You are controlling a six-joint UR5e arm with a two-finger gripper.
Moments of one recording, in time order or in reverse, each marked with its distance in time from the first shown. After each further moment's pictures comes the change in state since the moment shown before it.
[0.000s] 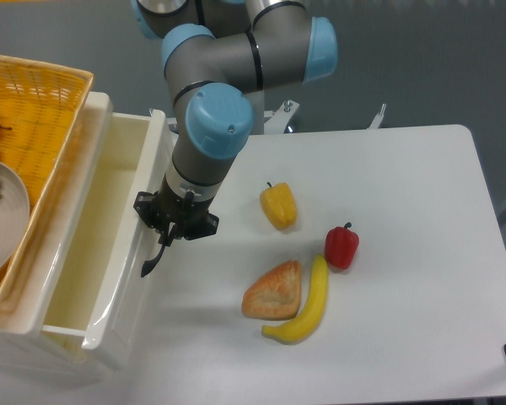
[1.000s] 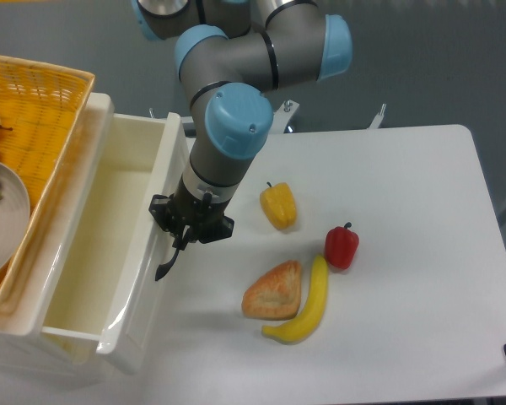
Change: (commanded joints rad) arm 0.038 -0.009 0.006 0.000 -0.002 0.026
